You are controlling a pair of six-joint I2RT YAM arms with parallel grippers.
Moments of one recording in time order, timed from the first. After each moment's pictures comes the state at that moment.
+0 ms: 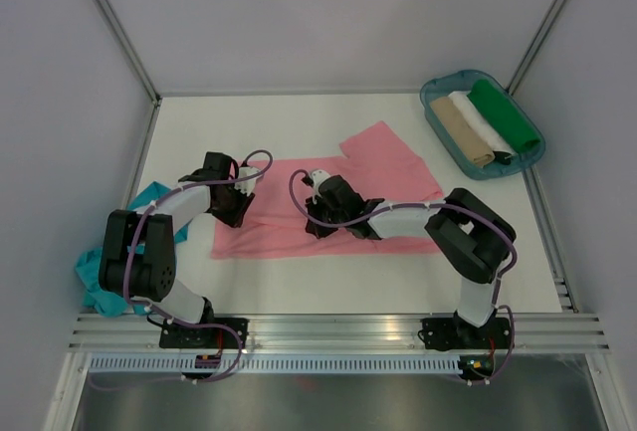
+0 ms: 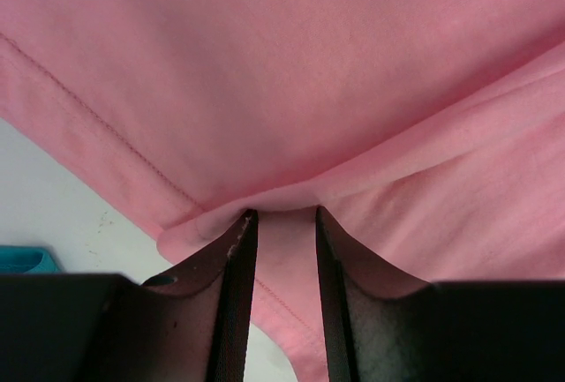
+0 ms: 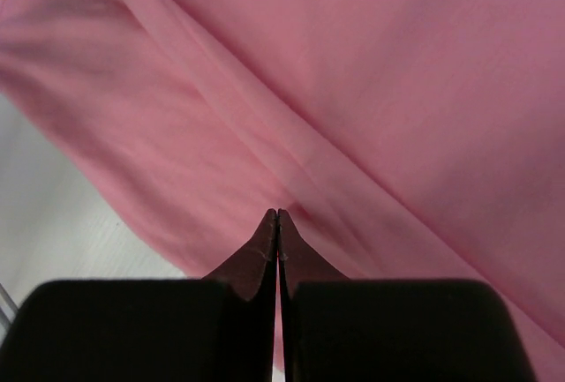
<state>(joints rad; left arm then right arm) -0.13 1.56 0.85 -0.49 0.14 0.46 0.86 1.84 0.96 0.16 -0.16 0.38</state>
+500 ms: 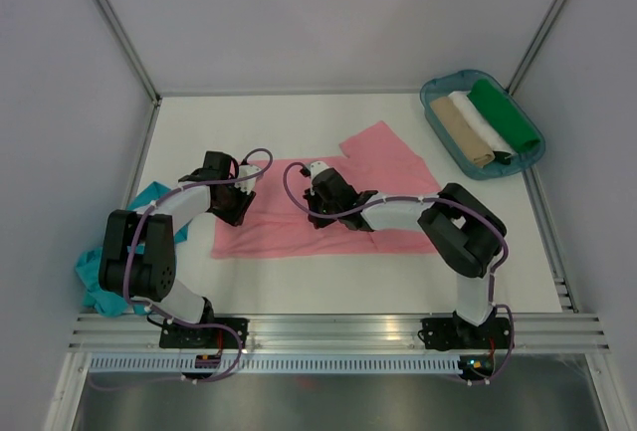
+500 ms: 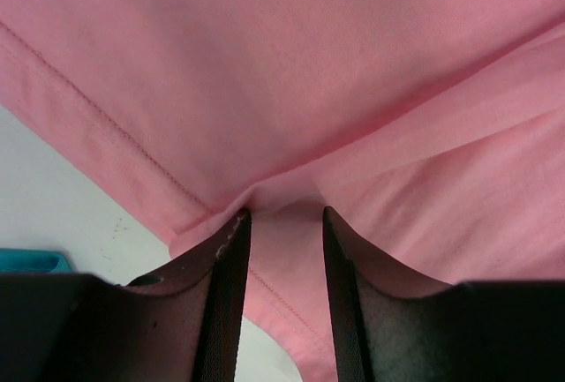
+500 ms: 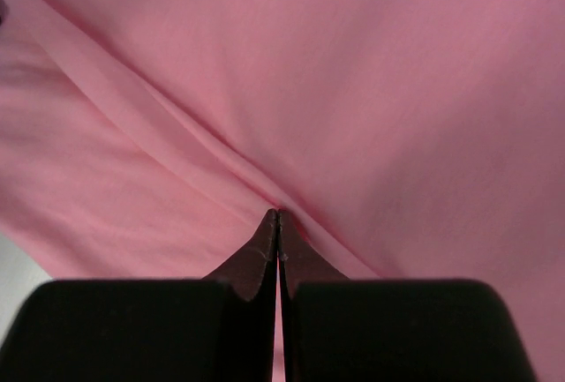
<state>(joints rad) -0.13 1.56 0.85 -0.46 0.13 0.46 0.85 1.91 1.08 0.08 -0.02 0.34</state>
